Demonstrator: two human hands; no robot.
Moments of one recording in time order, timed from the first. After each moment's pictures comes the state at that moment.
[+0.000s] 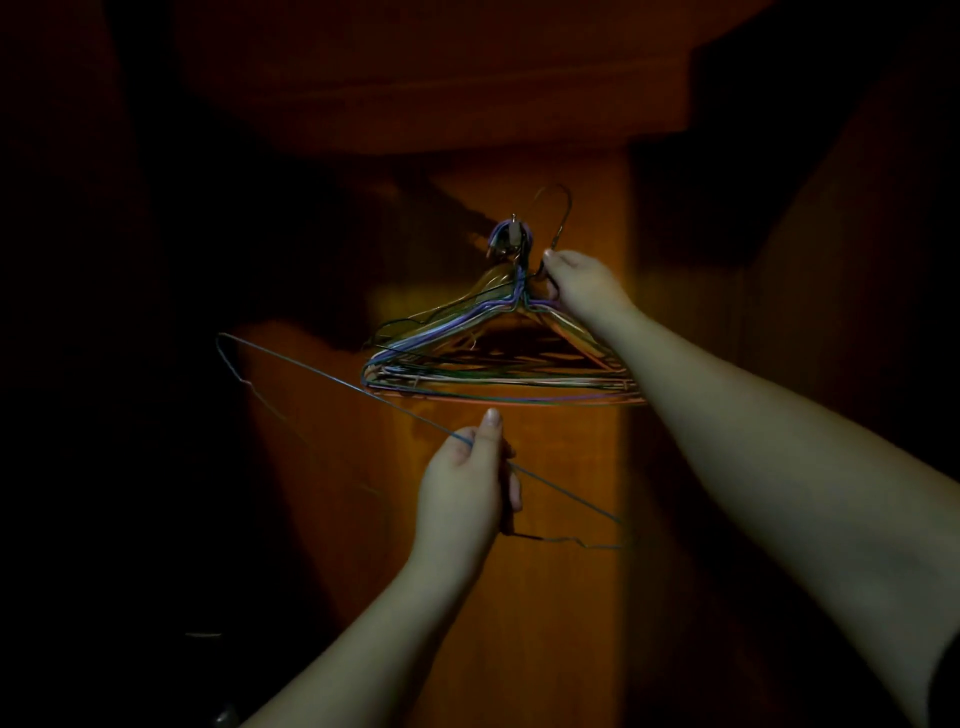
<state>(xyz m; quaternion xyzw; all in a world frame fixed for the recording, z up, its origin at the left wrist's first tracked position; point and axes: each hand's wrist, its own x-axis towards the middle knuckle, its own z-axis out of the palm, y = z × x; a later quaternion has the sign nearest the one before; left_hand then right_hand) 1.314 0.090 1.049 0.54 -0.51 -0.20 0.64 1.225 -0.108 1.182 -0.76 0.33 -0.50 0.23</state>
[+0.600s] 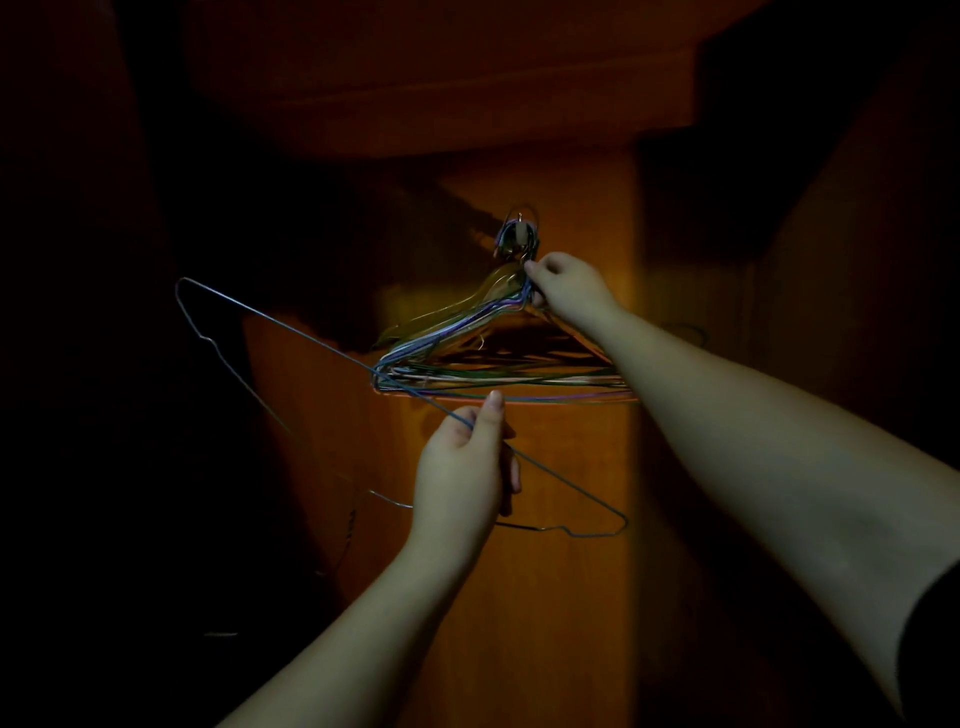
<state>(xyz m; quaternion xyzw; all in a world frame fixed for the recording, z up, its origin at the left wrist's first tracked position) 1.317 0.097 1.065 0.53 -0.52 -0.16 0.65 1.246 -0.124 1.179 -0.78 0.34 -0.48 0.20</state>
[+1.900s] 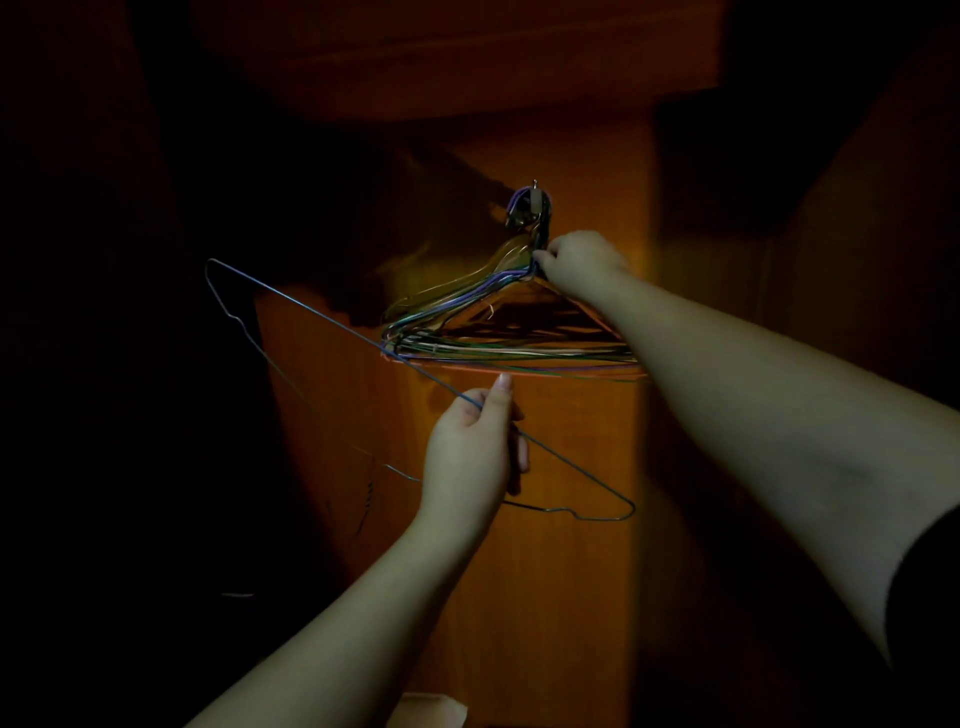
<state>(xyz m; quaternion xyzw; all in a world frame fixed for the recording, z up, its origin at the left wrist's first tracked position) 1.324 0.097 1.056 0.53 -0.52 -0.19 0.64 1.257 -0.137 1.188 -0.81 0.47 -0.34 -0.05</state>
